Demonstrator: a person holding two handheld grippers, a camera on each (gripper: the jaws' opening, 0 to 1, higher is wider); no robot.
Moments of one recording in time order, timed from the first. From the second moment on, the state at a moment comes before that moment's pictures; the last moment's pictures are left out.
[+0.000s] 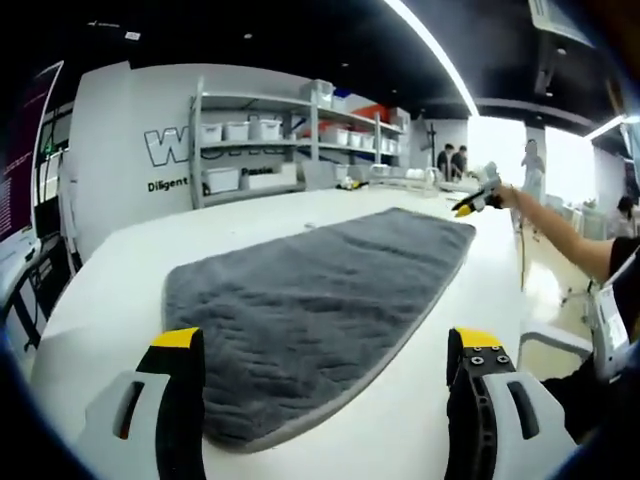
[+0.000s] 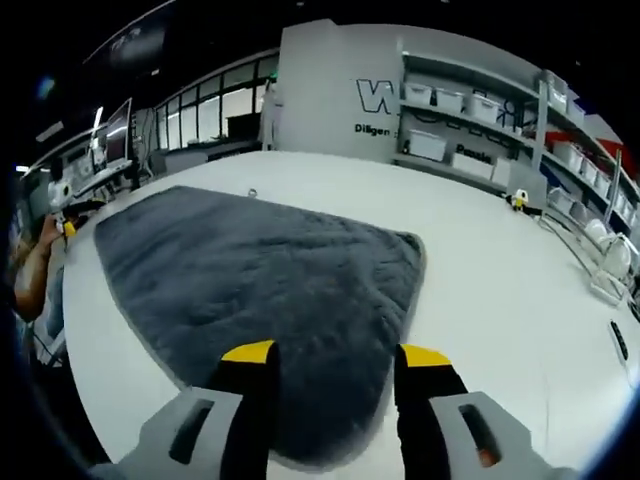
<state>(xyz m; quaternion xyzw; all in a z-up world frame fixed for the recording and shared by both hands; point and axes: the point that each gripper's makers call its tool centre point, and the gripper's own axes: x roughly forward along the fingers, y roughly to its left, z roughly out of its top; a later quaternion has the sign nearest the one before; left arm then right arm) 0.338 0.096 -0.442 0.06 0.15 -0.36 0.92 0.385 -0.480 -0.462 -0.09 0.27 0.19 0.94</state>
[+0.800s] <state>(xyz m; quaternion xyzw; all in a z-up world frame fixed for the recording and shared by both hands) 0.311 0.096 -0.445 0.05 0.13 -0.36 0.92 0.328 -0.467 -0.502 -0.09 0.35 0.20 0.91</state>
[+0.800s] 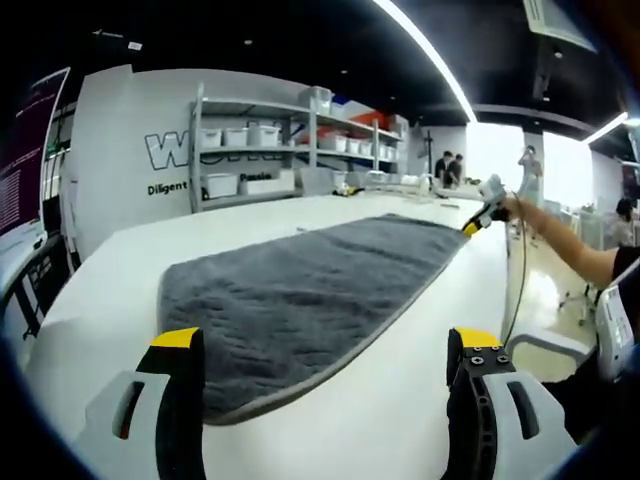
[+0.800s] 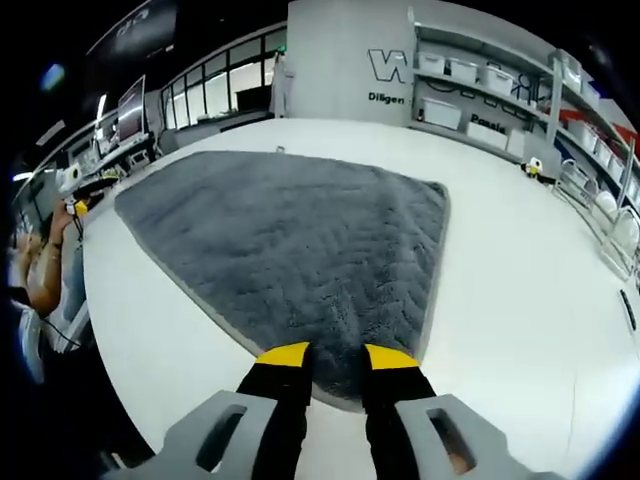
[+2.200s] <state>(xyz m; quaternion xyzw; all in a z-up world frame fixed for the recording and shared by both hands) 0.311 0.111 -0.435 0.02 0.11 -0.33 0.94 0.290 -0.447 -0.445 -0.06 0.22 0.18 0.96</state>
